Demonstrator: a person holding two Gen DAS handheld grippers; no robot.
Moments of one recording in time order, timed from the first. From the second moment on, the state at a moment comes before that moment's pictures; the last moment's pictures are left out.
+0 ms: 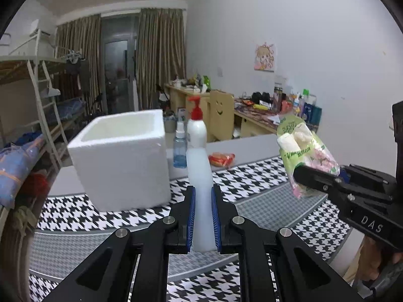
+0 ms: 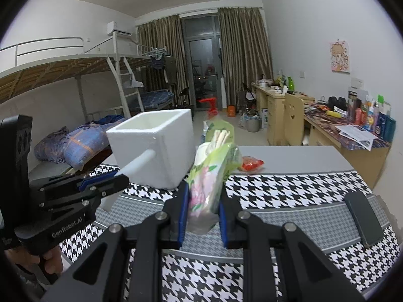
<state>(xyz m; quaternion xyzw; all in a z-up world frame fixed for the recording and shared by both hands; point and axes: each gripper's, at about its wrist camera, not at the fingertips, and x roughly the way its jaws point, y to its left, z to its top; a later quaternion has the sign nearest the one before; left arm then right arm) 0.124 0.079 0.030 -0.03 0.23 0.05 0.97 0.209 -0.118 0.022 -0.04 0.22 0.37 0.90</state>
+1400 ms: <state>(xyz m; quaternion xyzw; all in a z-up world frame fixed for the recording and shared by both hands) 0.133 0.145 0.104 -0.04 0.17 0.10 0.98 0.218 -0.032 0.081 -0.07 0.18 0.43 0.88</state>
